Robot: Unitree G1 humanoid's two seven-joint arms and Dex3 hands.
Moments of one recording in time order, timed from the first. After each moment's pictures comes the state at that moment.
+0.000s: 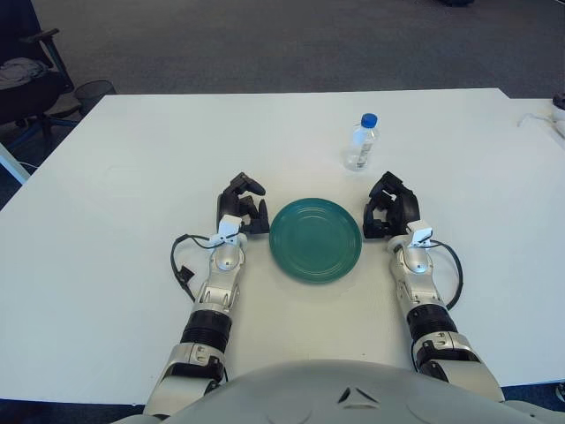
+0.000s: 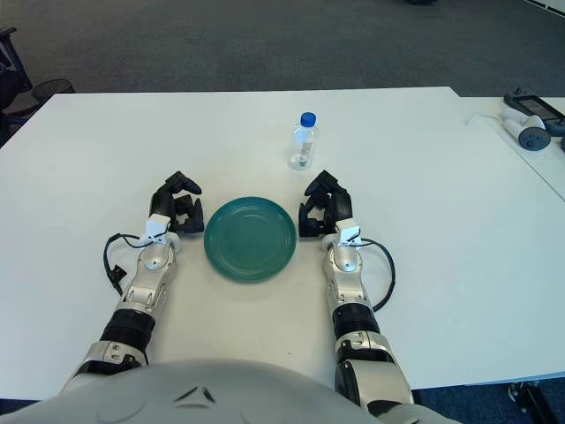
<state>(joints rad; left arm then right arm) -0.11 -0.06 -0.02 0.39 0.17 -0.15 0.27 -0.18 0.01 -0.09 0.65 -0.01 -0.51 -0.03</state>
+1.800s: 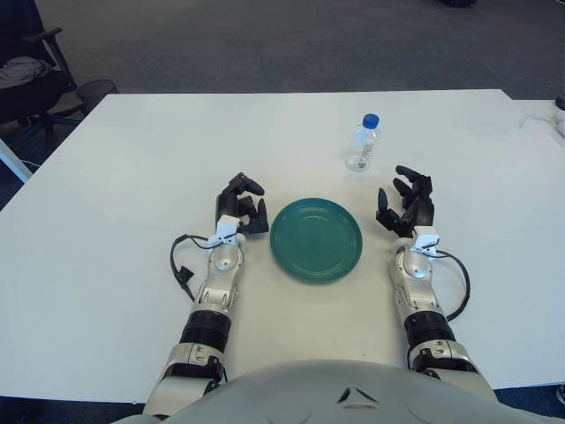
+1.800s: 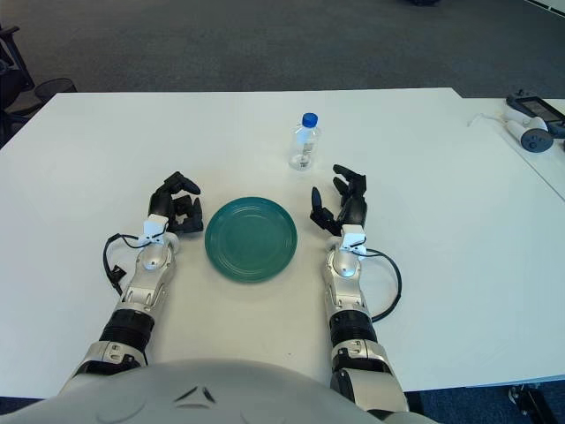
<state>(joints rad) -0.11 -0.06 -0.01 0.40 0.15 -0.16 0.25 -0.14 0.03 -0.13 0.59 -0.04 -0.52 -0.31</state>
